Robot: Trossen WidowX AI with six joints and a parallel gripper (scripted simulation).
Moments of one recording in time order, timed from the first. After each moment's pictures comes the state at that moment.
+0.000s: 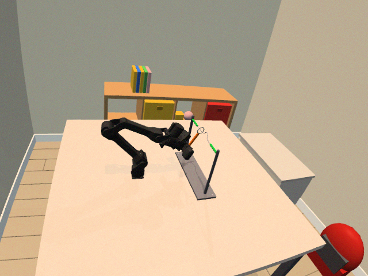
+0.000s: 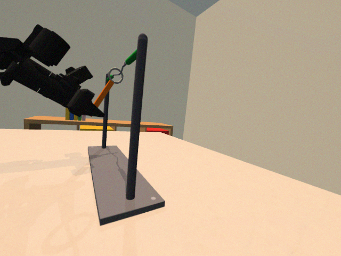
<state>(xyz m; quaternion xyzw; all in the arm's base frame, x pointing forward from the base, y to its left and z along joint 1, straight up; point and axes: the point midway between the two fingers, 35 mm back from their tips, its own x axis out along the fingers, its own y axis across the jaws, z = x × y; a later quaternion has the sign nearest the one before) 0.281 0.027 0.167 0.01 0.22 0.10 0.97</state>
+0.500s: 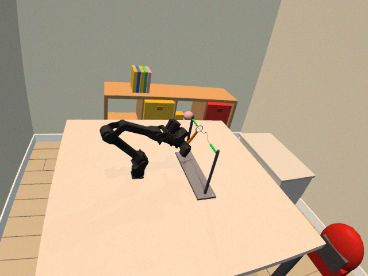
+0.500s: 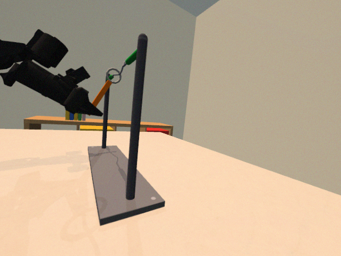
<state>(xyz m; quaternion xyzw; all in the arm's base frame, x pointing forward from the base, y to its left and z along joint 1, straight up) 0.277 0.044 0.169 0.01 0.22 0.06 0.97</state>
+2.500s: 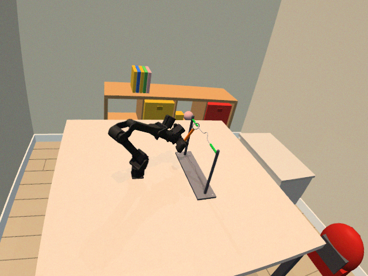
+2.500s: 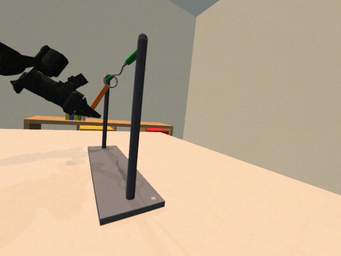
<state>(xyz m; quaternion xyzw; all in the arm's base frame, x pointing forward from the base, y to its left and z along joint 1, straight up) 0.277 0.091 0.159 0.00 0.22 0.02 0.98</state>
